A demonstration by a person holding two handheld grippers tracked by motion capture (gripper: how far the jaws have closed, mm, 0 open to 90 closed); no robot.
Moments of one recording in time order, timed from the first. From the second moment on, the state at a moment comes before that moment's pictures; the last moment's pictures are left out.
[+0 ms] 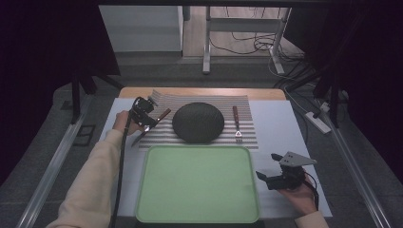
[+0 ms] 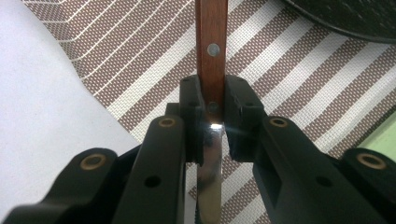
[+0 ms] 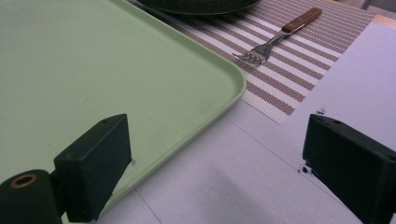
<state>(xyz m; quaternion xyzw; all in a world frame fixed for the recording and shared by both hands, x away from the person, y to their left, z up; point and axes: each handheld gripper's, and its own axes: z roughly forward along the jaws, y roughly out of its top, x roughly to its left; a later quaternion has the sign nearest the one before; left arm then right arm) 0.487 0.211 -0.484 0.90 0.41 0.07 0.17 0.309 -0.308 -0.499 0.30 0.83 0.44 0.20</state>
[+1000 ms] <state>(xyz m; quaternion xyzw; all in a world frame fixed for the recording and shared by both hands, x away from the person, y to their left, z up) 0.415 0.176 -0.446 0.93 0.32 0.06 0.18 0.310 -0.307 -0.499 0.30 0.83 0.44 0.20</state>
